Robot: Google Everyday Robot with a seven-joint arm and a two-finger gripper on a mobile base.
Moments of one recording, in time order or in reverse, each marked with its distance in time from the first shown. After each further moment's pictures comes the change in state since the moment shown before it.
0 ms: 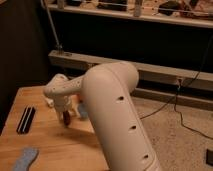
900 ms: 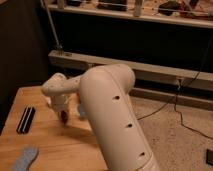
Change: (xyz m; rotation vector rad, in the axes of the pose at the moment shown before) arm -0.006 0.032 -0.019 -0.061 0.022 -0.087
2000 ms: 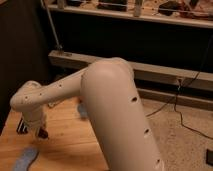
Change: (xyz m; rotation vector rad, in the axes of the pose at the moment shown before) arm 0.099 0.148 -0.056 -0.109 0.030 -0.603
